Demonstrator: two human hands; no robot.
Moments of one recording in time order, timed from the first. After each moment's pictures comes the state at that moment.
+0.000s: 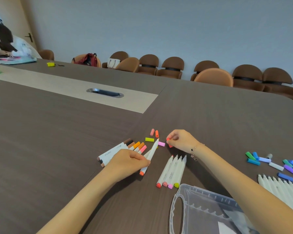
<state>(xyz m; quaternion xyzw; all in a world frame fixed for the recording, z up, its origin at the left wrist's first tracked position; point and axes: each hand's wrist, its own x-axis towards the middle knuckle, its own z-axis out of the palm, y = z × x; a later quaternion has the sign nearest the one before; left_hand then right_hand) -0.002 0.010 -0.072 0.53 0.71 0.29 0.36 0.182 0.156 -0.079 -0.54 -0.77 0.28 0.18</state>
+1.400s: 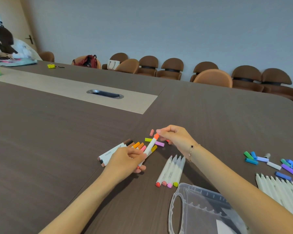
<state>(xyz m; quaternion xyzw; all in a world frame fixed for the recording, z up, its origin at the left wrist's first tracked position) 0.004 0.001 -0.067 0.47 0.68 0.41 0.39 0.160 0.123 -0.061 -0.48 -0.63 0.49 0.35</state>
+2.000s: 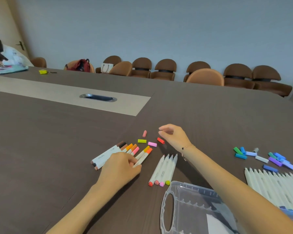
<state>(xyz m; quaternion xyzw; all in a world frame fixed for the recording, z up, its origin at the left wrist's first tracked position) 0.011 0.002 -0.080 0.61 0.75 0.24 0.11 0.184 0.139 -0.074 -0.51 -0.71 0.32 0.37</state>
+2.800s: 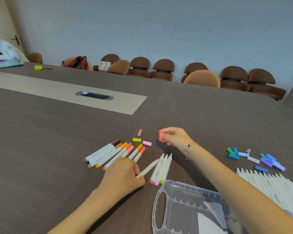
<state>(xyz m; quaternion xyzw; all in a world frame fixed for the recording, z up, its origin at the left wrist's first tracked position) 0.033 -0.009 -0.088 0.70 0.68 0.20 0.11 0.210 0.137 -0.067 -0.50 -0.66 0.45 0.34</state>
